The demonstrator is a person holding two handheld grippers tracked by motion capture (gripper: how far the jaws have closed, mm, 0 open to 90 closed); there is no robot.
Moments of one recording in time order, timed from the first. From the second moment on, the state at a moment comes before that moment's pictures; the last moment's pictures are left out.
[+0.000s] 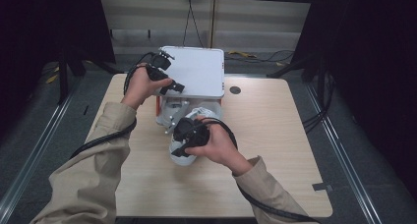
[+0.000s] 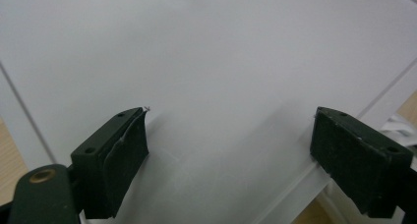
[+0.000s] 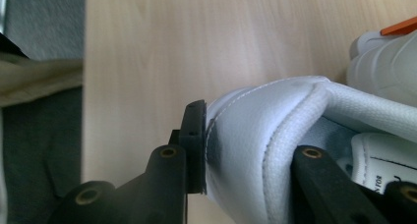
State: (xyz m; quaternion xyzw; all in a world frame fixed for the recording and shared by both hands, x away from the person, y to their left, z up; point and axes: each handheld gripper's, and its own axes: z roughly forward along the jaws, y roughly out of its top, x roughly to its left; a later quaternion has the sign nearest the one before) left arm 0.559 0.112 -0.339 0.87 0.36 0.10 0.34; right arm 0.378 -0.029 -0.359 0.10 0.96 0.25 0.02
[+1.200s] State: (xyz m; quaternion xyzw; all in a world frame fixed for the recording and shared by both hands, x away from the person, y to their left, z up) left arm 0.556 0.113 -0.341 0.86 0.35 0.10 0.35; right arm 0.417 -0.062 -0.395 0.09 0.98 0.20 0.04
